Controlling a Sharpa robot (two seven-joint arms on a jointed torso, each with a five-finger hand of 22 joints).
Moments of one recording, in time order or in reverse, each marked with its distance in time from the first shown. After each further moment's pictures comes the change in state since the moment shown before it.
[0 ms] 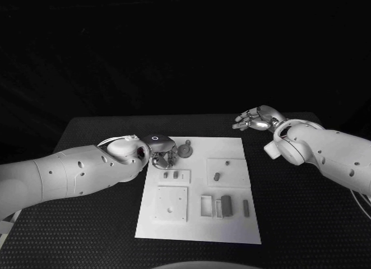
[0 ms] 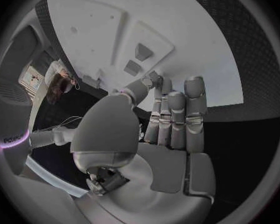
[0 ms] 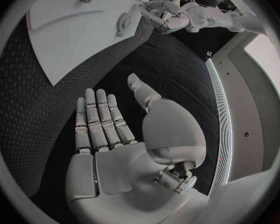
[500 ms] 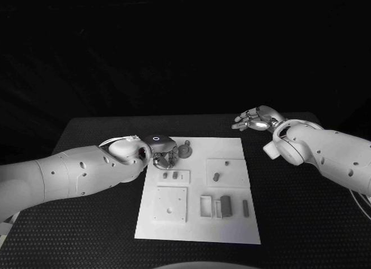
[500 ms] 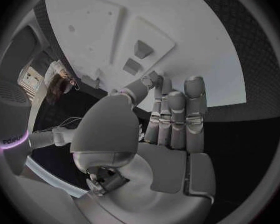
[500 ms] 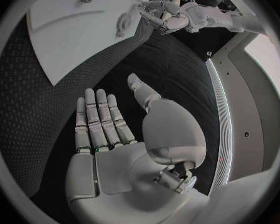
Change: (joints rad) left arm -0.001 0.014 -0.001 -0.010 -0.004 -0.004 -0.004; left_hand -0.003 -0.003 -0.001 0.001 0.000 -0.001 -0.001 -0.001 -0.002 0.001 0.001 0.000 0.000 0.002 -0.002 -0.003 -0.001 0.000 0.002 0.002 0.000 0.000; right arm 0.000 0.001 0.000 -0.001 0.000 0.001 0.001; right_hand 0.000 0.000 0.000 0.000 0.000 0.000 0.000 0.000 -0.001 0.000 0.000 0.000 -0.001 0.000 0.000 0.000 0.001 0.000 0.000 0.000 0.000 0.001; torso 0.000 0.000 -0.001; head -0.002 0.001
